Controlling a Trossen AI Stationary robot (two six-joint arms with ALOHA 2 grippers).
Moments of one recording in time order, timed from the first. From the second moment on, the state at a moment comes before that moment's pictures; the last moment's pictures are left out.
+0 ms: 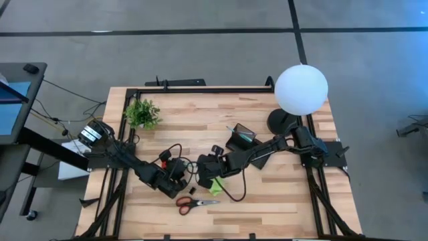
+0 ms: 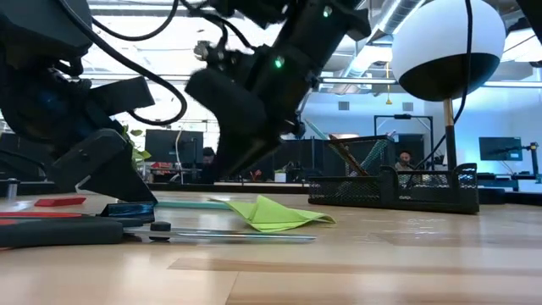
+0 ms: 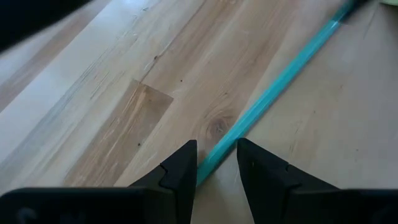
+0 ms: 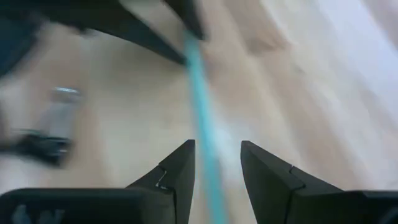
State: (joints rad) left arm -0.54 1.73 0.65 -0.21 -0.77 -0.94; right arm 0.26 2.18 1.56 -0.42 0.37 0.44
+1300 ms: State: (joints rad) left arm -0.55 1.73 0.68 -0.22 -0.74 -0.93; right arm 0.32 2.16 1.10 0.17 0.47 0.46
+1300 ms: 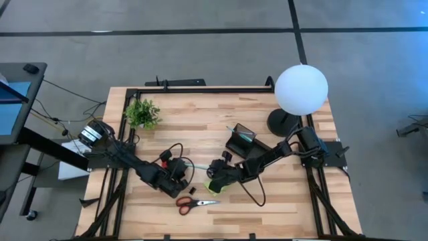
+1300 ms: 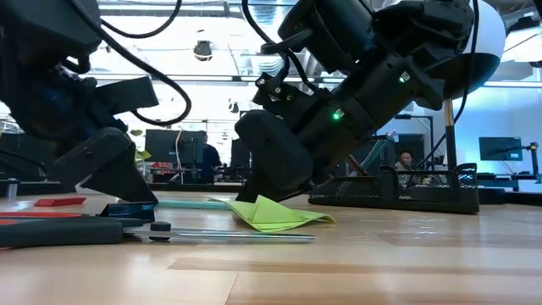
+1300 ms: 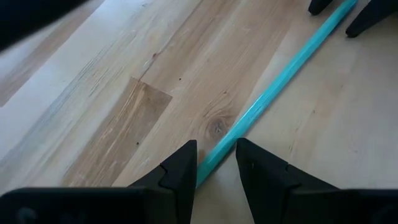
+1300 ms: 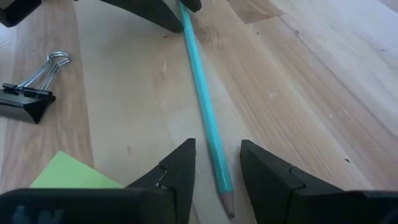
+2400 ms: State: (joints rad) left arm -0.86 1.37 0.80 -0.30 -0.97 -0.83; right arm 0.29 2.17 0.95 0.52 0.47 0.36
